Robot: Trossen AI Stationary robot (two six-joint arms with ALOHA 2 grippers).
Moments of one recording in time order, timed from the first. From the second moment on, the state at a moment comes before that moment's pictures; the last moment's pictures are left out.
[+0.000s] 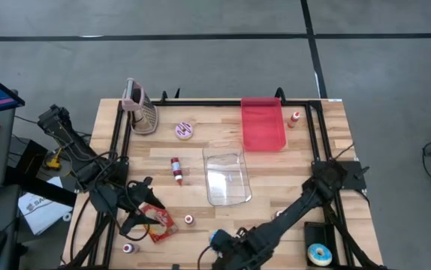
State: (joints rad) left arm -0.85 0.97 0.83 -0.33 -0.44 -0.57; right arm 0.65 2.37 2.36 -1.16 0.10 1.33
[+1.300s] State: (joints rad) left arm -0.91 0.94 0.83 -0.32 -0.36 -0.40; right arm 0.59 2.44 2.28 -1.23 0.00 1.74
